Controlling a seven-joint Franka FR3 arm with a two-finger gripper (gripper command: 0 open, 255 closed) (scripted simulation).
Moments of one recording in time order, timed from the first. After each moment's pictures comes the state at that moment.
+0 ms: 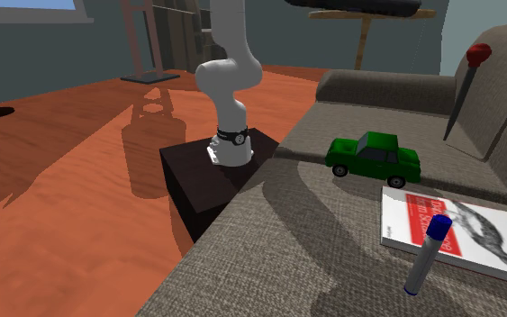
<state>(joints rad) 0.11 0.00 -0.29 -1.39 0.06 1.33 -0.70</state>
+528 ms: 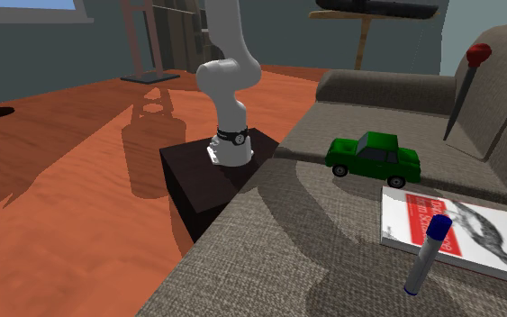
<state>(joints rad) 0.20 -0.13 -0.17 -1.54 0.05 1.37 -0.49</state>
